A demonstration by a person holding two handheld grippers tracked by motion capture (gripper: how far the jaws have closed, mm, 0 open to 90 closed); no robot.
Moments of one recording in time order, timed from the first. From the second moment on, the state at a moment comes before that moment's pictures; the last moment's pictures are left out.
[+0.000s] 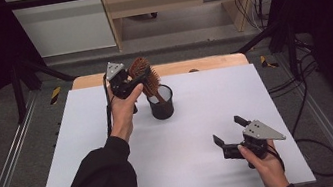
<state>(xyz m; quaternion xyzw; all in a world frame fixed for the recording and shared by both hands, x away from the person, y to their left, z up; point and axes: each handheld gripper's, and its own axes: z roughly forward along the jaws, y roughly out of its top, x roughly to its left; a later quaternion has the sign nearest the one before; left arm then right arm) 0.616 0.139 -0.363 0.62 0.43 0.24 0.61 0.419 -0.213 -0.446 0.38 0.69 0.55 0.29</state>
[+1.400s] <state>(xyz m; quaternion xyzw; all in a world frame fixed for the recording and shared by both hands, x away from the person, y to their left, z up) 0.619 0.139 -0.365 0.63 0.43 0.23 0.61 0.419 -0.212 -0.447 0.38 0.69 0.55 0.29</state>
